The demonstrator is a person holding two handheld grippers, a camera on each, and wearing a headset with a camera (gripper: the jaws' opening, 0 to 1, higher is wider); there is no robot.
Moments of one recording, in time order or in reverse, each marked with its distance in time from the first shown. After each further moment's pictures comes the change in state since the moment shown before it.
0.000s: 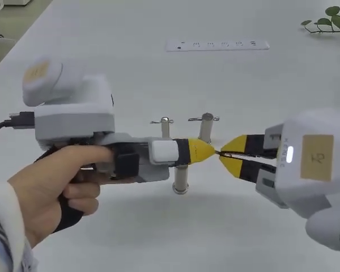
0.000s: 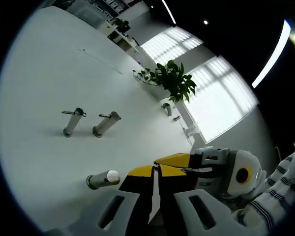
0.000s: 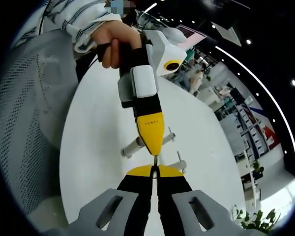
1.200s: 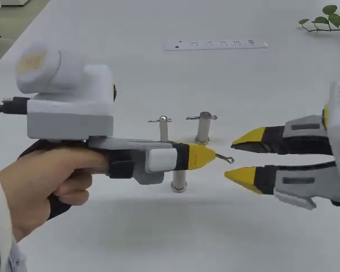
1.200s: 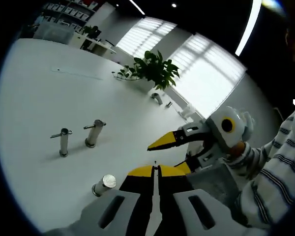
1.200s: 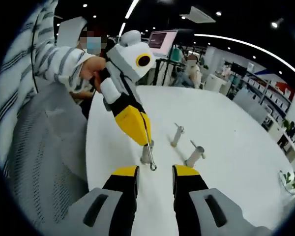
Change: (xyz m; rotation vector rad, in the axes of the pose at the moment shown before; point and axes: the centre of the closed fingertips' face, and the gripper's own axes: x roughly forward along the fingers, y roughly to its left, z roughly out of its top) left arm -0.006 -0.019 -0.013 0.327 0.100 -0.039; right arm -0.016 0.007 -0.010 0.496 -0.161 0.235
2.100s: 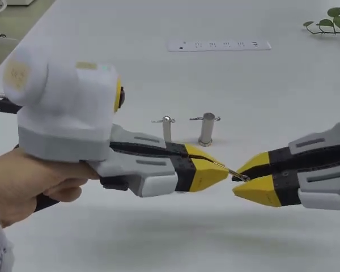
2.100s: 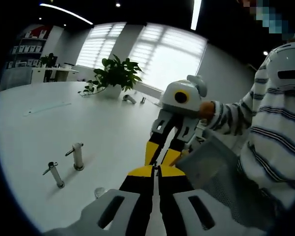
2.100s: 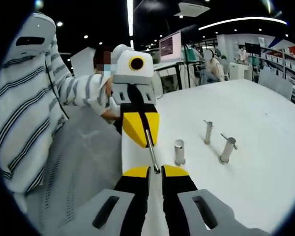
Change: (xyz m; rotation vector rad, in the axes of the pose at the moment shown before) left arm -0.005 -0.023 -0.006 0.361 0.031 -0.142; right arm -0.004 0.038 0.003 0.146 -0.054 0.313
